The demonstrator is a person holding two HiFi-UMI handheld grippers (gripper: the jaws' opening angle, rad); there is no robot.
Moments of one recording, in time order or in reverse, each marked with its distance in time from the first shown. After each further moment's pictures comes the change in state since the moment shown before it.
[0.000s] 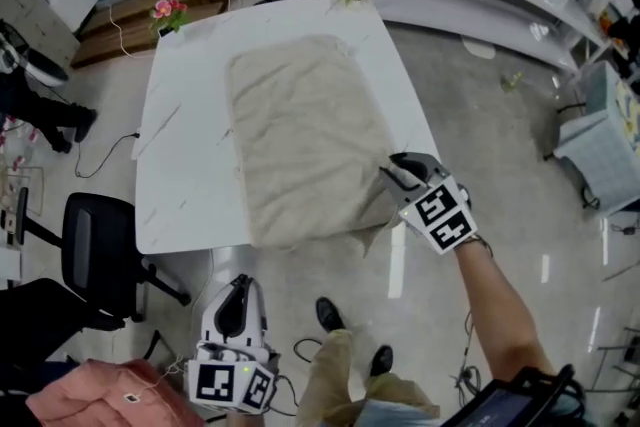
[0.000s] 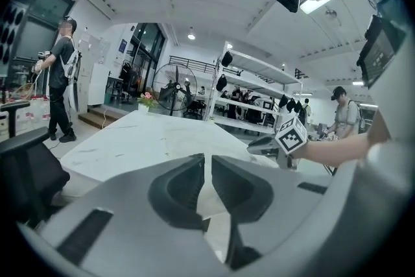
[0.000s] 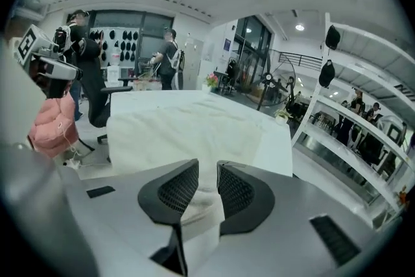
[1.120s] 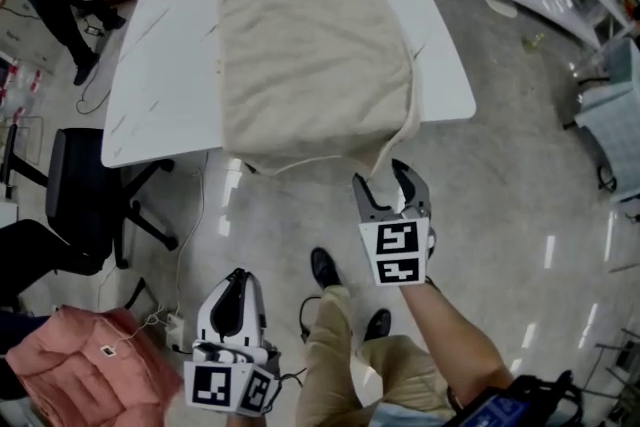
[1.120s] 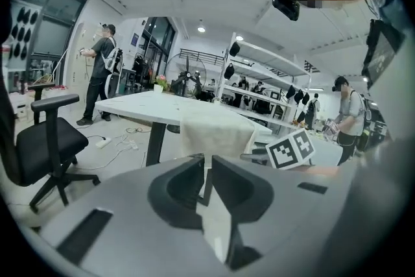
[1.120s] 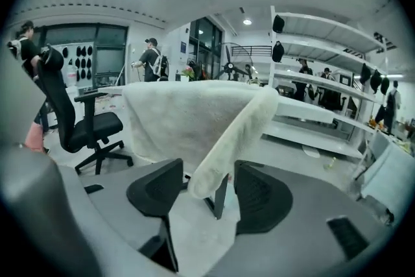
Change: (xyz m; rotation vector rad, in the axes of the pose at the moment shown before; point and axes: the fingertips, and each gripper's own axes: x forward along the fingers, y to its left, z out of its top) left arm -0.070 -0.026 -0.134 -0.056 0.078 0.094; right arm -0.019 0.139 -0.123 0.338 -0.014 -0.271
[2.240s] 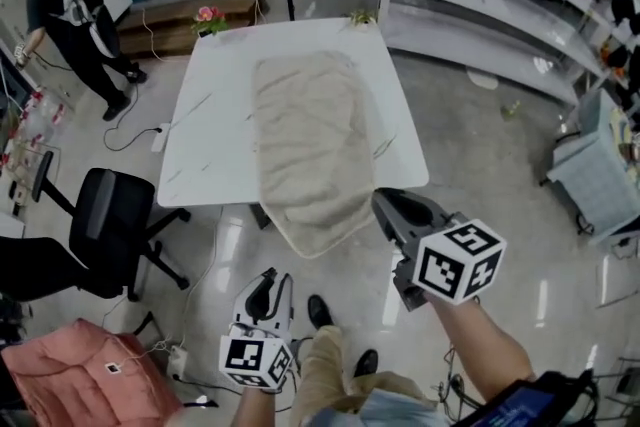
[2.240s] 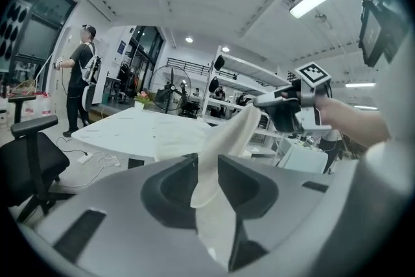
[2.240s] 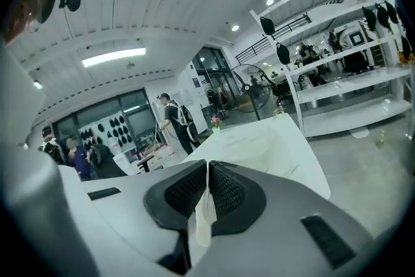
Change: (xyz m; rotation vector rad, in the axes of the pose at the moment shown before) left arm -0.008 -0.053 0.067 0.049 -0.101 -0.141; right arm -0.153 -0.012 0.225 0.335 -0.168 0.426
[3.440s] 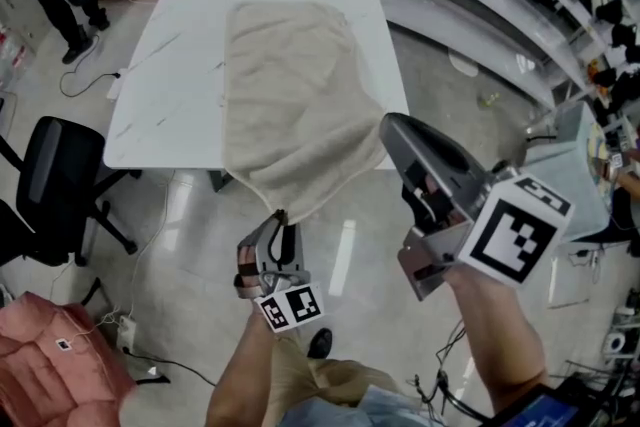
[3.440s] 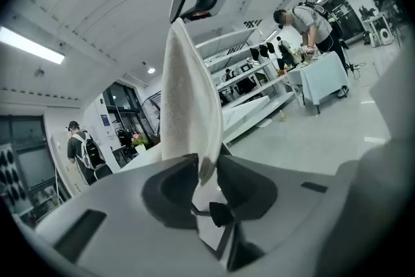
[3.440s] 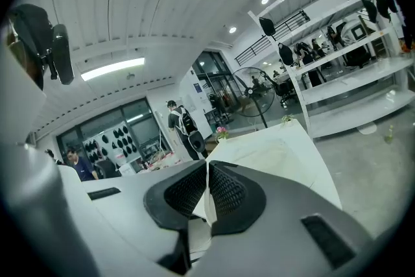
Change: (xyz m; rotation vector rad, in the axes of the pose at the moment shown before) left arm 0.130 -0.003 -0.085 0.703 -0.041 0.210; right arm 0.030 0.027 0.081 0.051 -0.029 0.048
